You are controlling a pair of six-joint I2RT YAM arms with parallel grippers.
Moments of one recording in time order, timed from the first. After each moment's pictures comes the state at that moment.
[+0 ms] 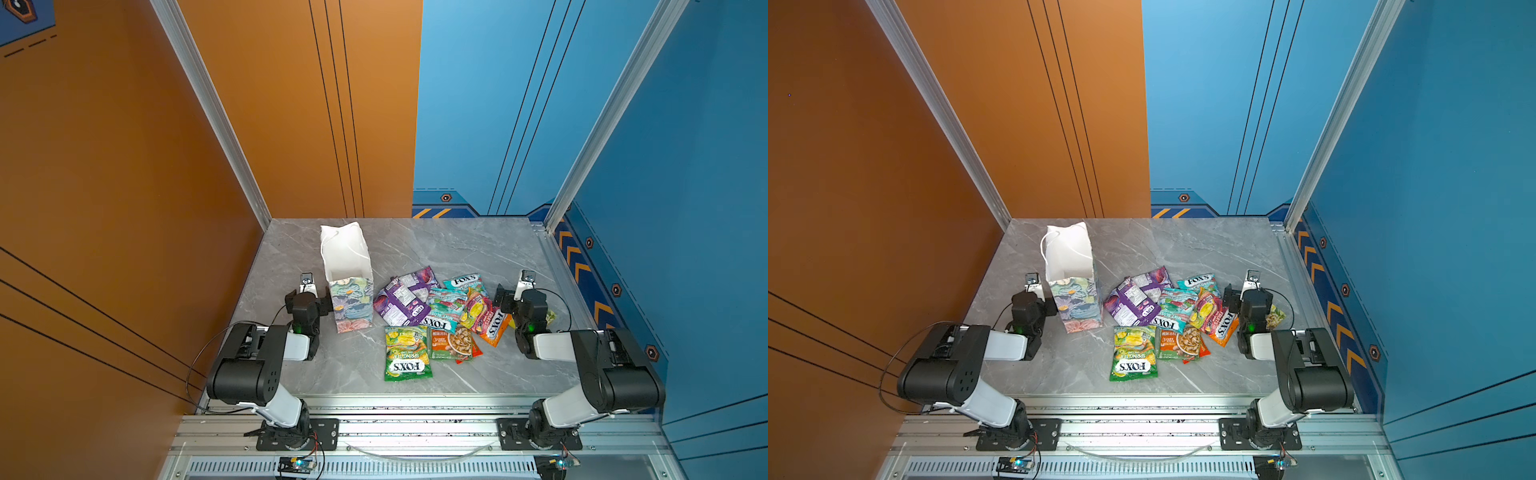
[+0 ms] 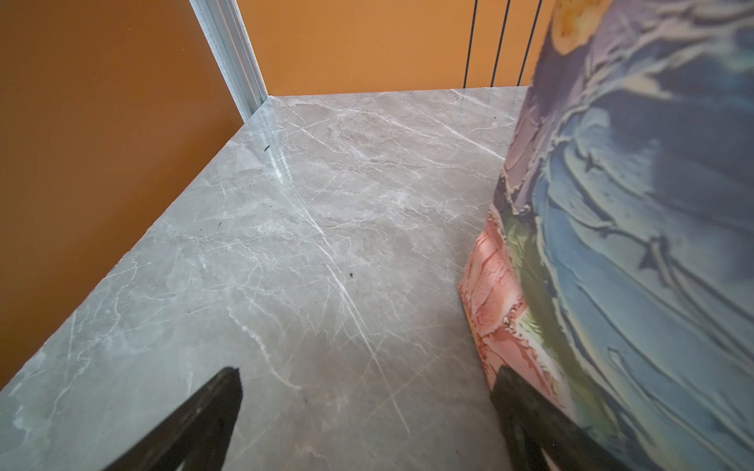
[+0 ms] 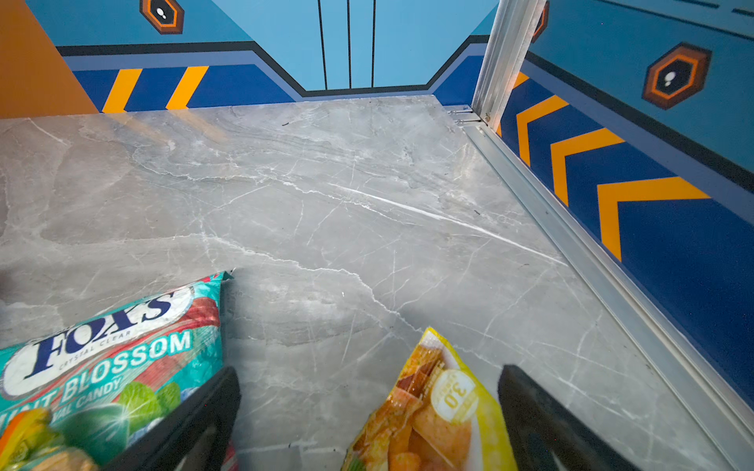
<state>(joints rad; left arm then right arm) -0.07 1.57 0.35 0.87 -0.28 0.00 0.04 1.53 0.37 0.79 0.22 0.06</state>
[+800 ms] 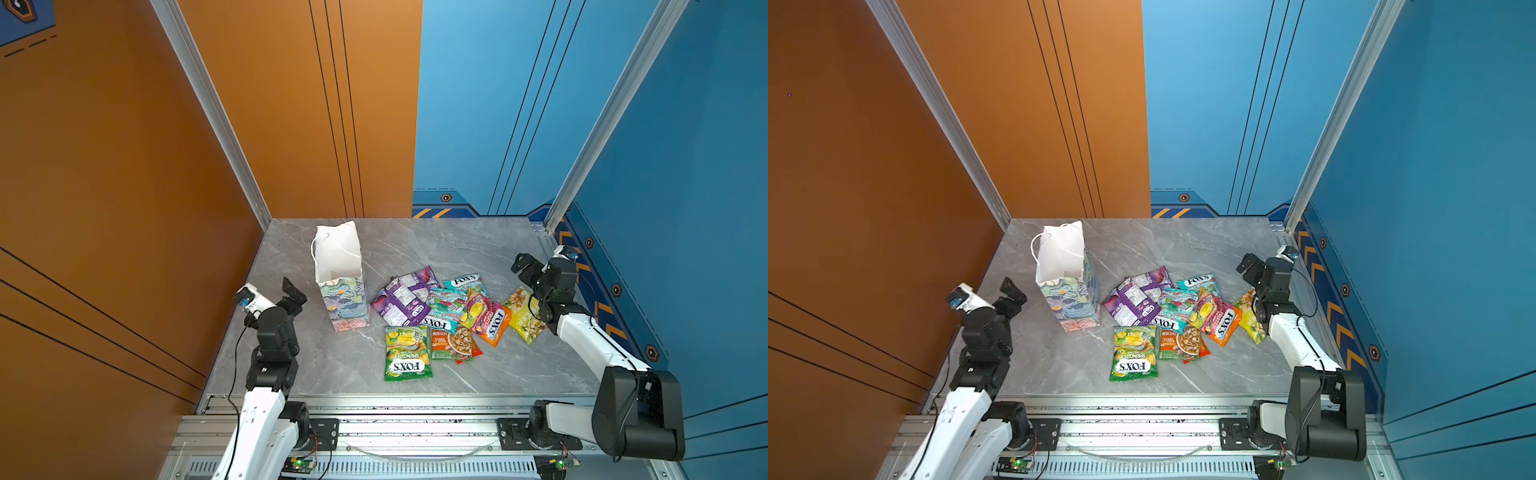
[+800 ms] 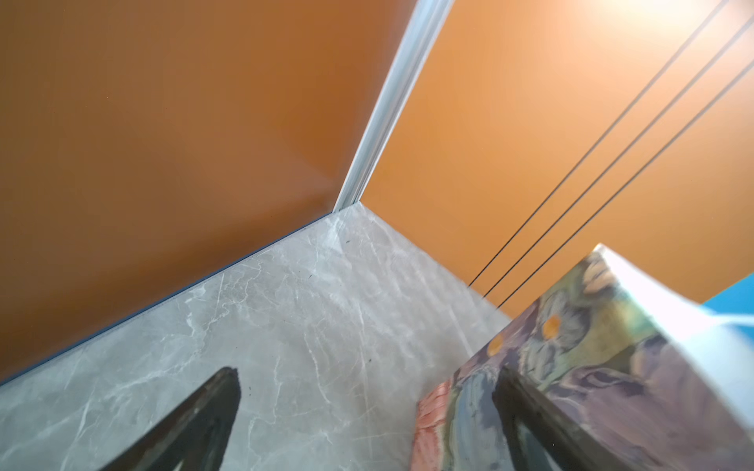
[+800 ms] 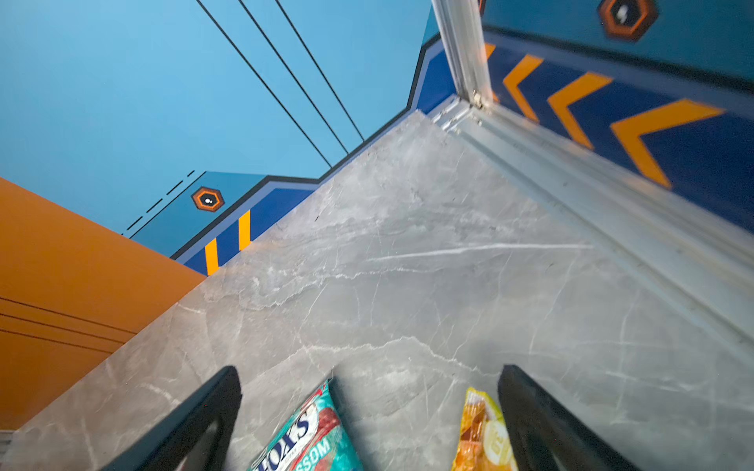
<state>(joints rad) 0.02 0.57 0.39 0.04 -0.45 -0.57 -0.08 1.30 0.71 0.15 0.02 0.60</state>
